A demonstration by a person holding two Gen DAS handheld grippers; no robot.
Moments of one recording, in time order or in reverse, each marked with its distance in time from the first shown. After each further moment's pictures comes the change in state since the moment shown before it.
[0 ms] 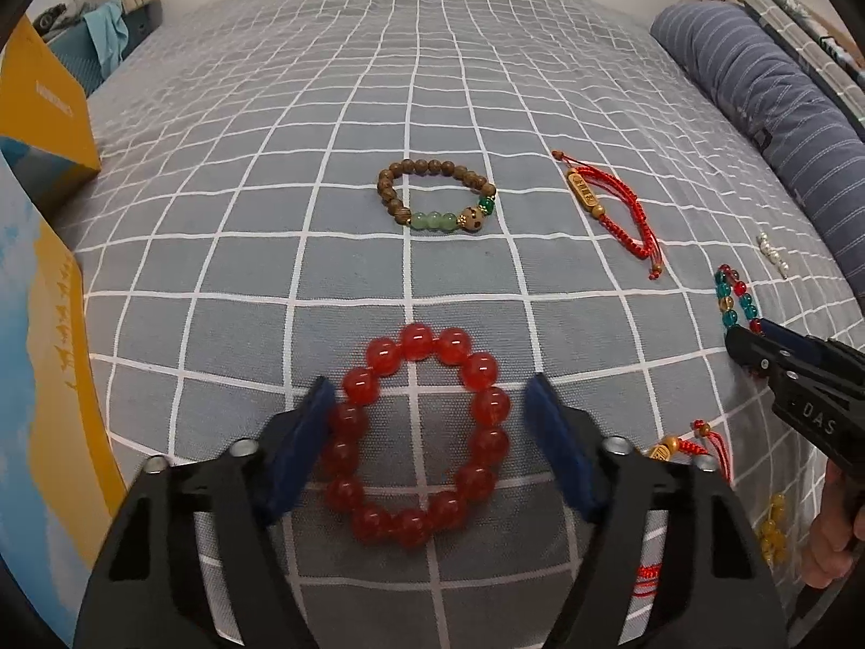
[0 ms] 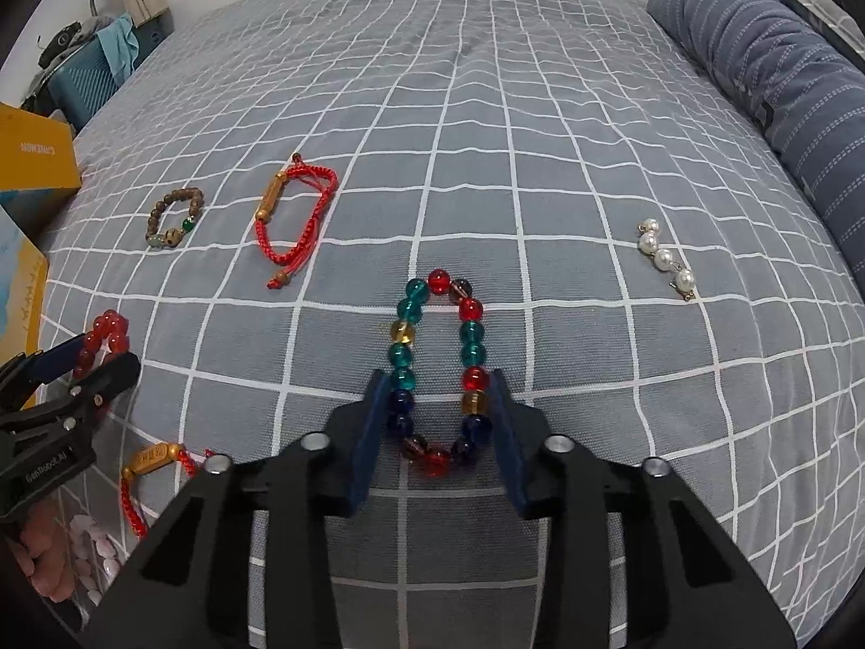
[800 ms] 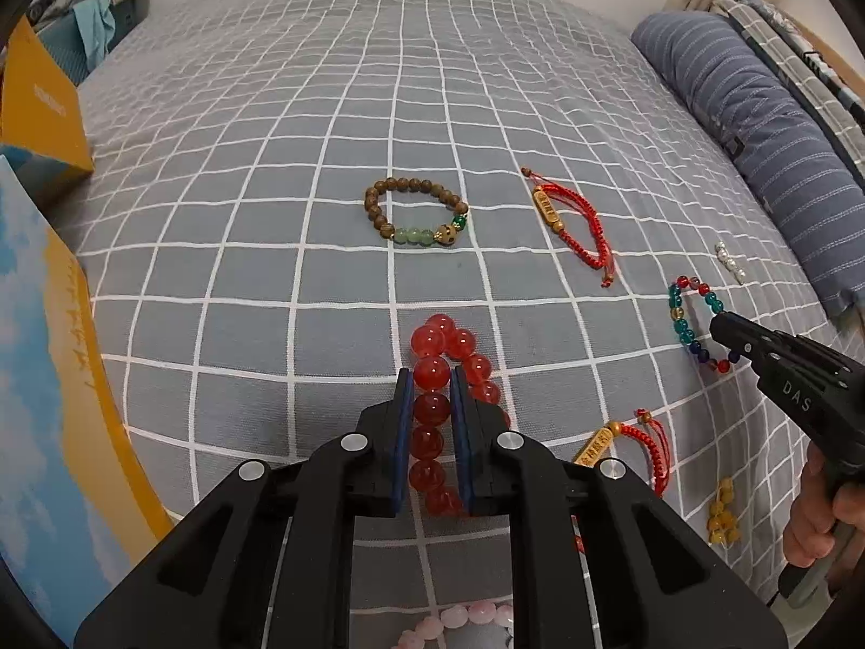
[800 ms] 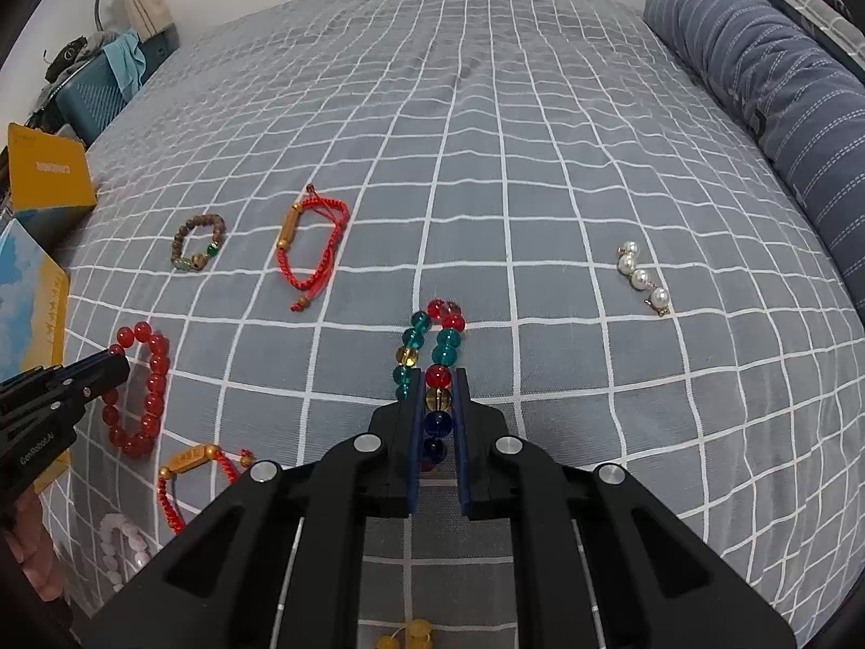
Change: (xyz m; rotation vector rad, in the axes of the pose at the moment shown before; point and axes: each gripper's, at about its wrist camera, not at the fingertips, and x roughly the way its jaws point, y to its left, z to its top) left arm -0.029 0.001 0.007 0.000 0.016 -0.085; right arm -0.029 -0.005 0.005 0.010 -0.035 0.025
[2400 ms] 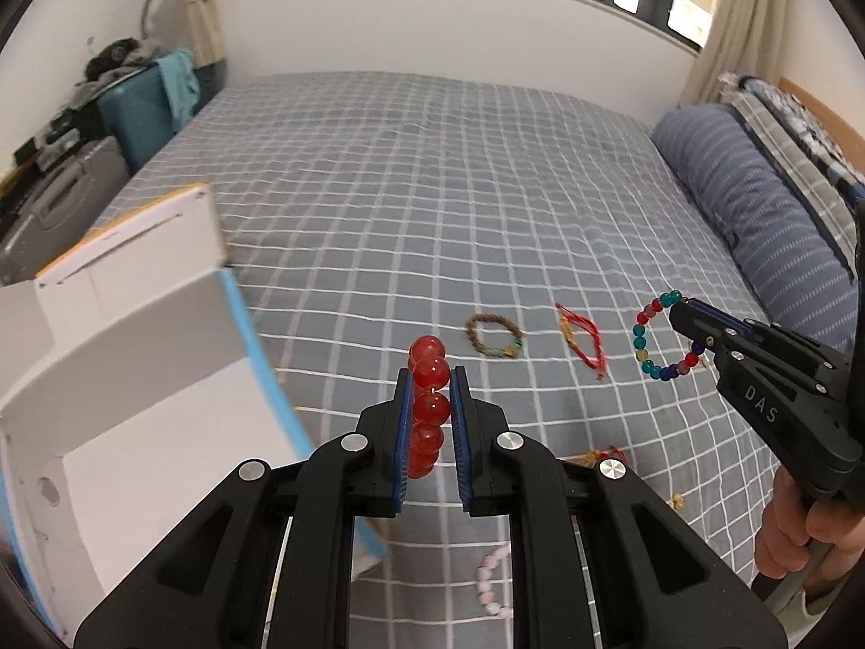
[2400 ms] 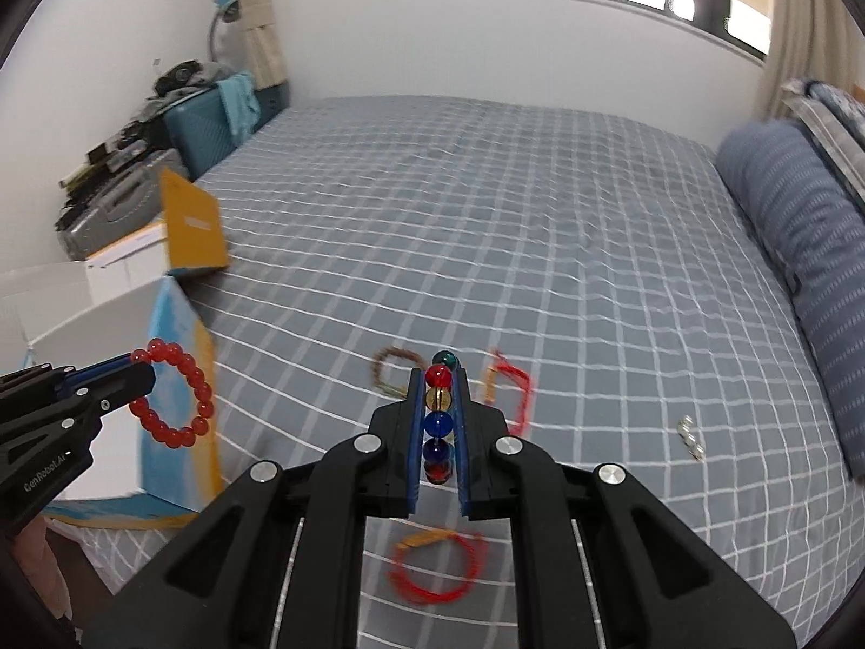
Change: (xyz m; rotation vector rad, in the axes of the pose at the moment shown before) left arm -0.172 0.052 0.015 -0.065 -0.211 0.112; right arm -0.127 0.127 0.049 -0.180 -0.243 0.127
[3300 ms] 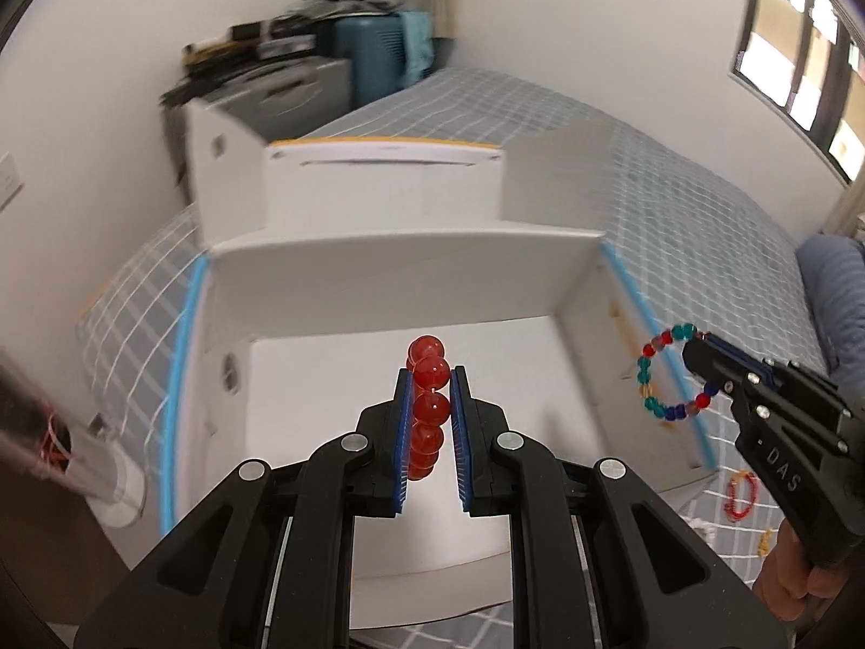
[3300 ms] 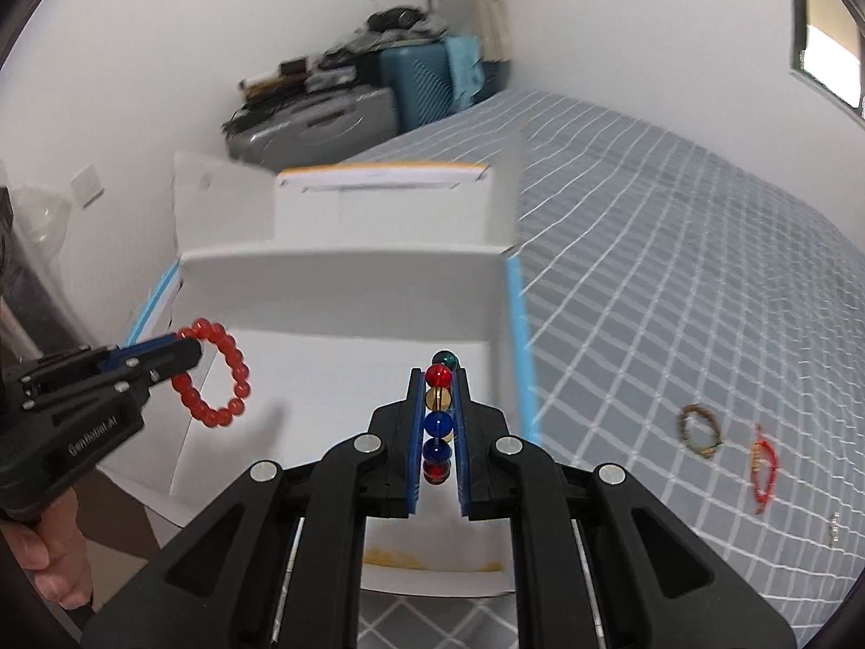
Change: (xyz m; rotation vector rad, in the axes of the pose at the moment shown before) left arm -0.076 0.205 -0.088 -0.363 -0.034 0.290; right arm 0.009 0.248 -0.017 -0.312 0.031 0.329
